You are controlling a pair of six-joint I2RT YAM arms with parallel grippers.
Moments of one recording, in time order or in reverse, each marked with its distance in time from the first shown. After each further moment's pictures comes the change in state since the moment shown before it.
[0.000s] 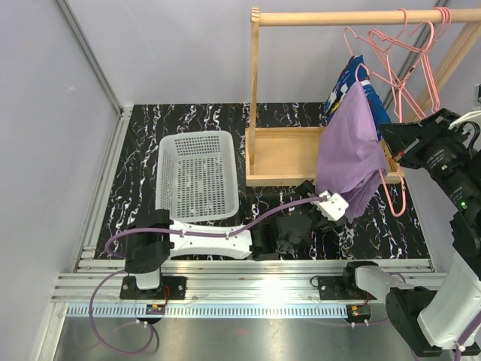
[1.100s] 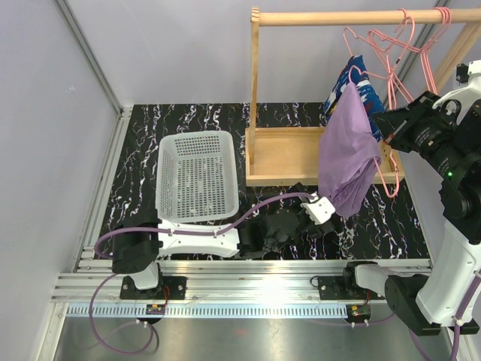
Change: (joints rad) left arm 0.037 -0.093 -0.146 -0.042 0.192 -0.069; right arm 0.000 0.087 0.008 0.000 0.007 -0.030
